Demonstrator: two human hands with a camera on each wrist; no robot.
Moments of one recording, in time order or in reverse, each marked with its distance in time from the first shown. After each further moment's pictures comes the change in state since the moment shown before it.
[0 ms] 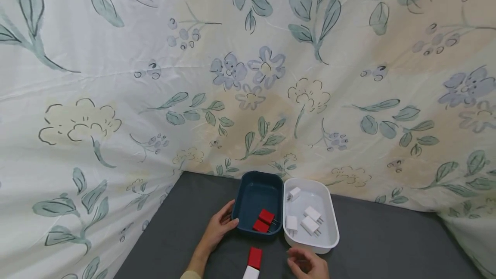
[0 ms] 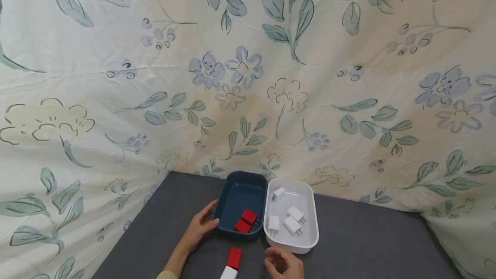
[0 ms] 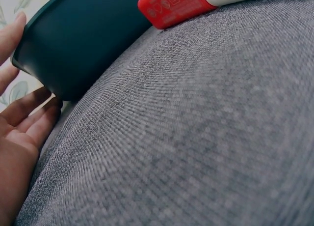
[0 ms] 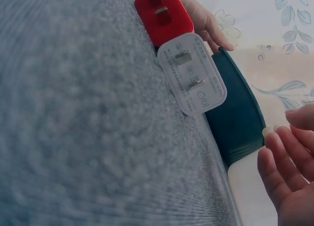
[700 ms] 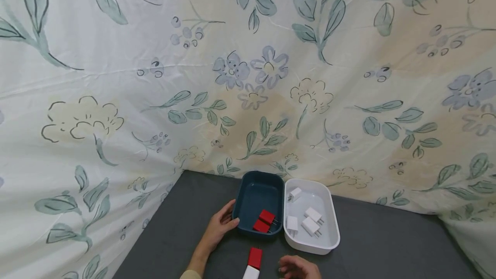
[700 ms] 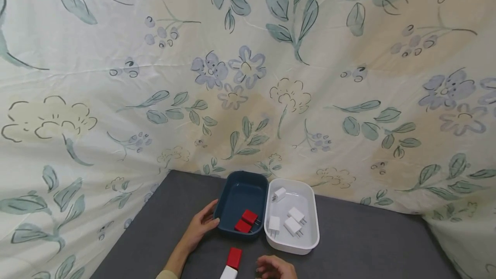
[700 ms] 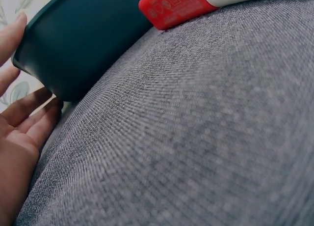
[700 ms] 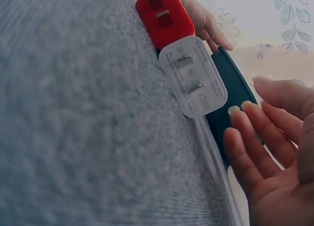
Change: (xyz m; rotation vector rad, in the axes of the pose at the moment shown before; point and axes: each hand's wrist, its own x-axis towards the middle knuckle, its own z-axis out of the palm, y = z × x) left_hand 0.000 0.000 -0.001 -0.020 0.003 0.001; right_hand 0.005 0.019 -0.009 0.202 -0.601 -0.229
